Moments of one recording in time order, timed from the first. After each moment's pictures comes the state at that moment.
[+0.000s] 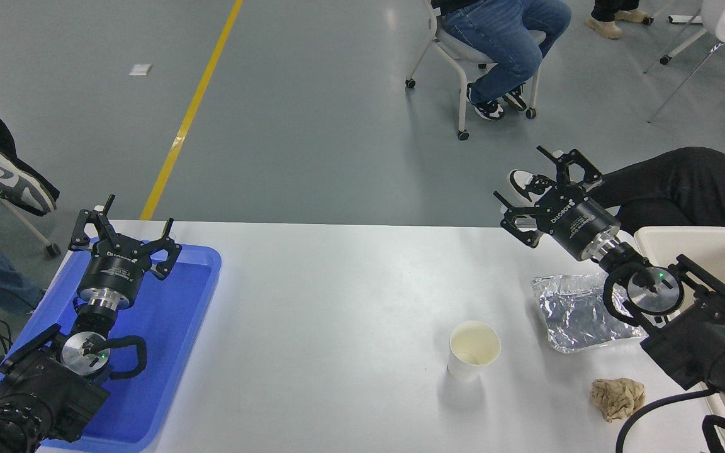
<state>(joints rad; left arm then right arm) -0.63 0.20 -0.89 -0.20 -0.21 -0.79 -0.33 0.69 -0.27 0.83 0.53 0.09 0.66 -0.04</state>
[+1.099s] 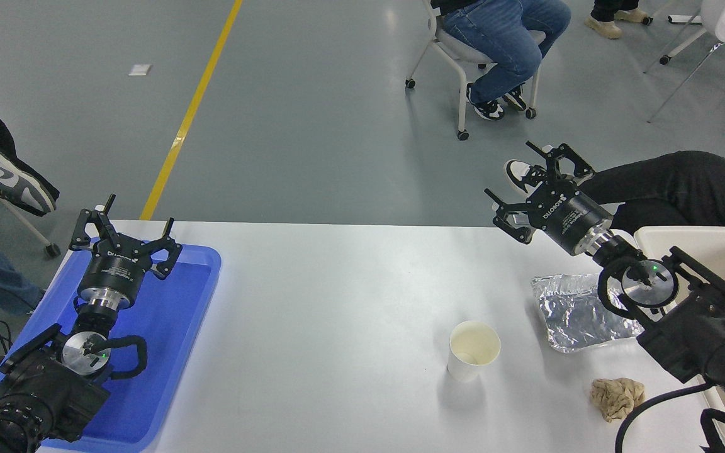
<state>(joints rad) -0.63 0.20 -0.89 -0.20 -0.21 -0.79 -0.33 0.75 -0.32 0.74 0.57 0.06 0.64 -0.04</state>
